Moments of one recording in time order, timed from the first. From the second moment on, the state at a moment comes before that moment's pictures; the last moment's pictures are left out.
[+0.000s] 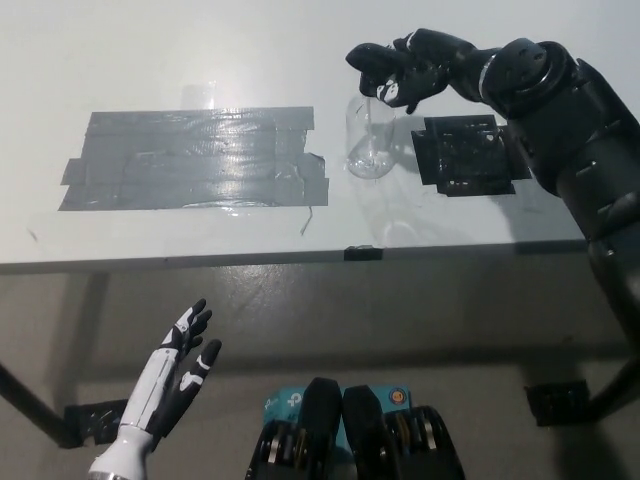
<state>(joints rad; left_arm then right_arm) -0.04 0.17 -0.06 0.05 0.17 -0.13 -0.07 -1.39 -0.17 0.28 1.41 -0.21 -0.02 0.35</state>
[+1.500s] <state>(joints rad) -0.05 0.18 -0.05 0.05 0.18 -0.13 -0.08 -1.38 -0.33 -0.21 1.38 0.03 -0.03 0.28</state>
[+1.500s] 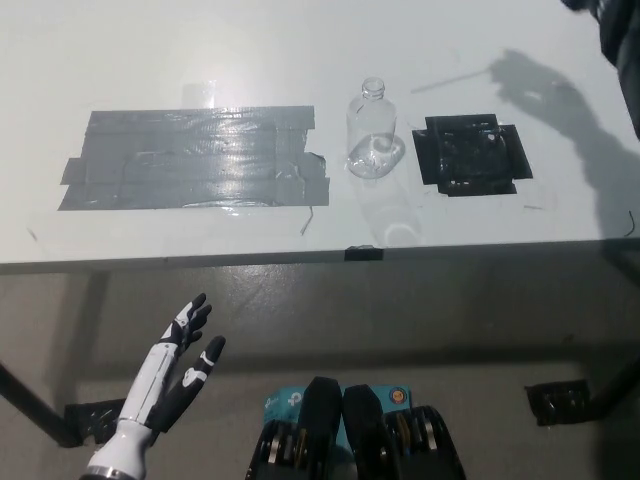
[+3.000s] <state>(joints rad) 0.00 0.18 -0.05 0.04 0.18 -0.13 -0.08 -1.16 -0.34 0.14 1.17 -0.12 -0.12 0.17</state>
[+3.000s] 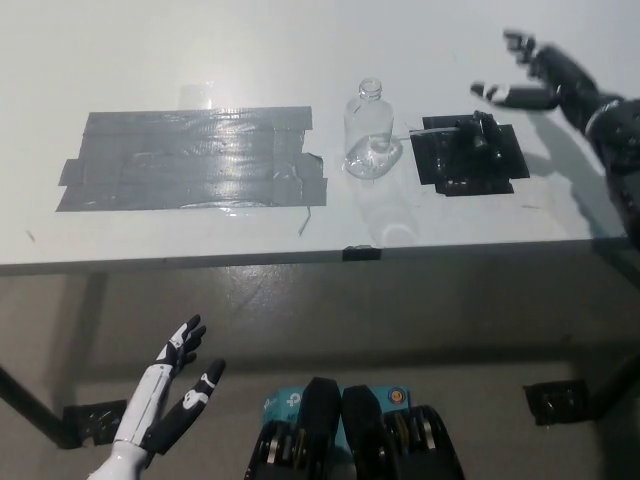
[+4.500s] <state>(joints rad) 0.02 0.18 -0.04 0.06 0.16 -0.14 -0.08 -0.08 -0.12 0.17 -0.16 -0.12 0.03 0.17</state>
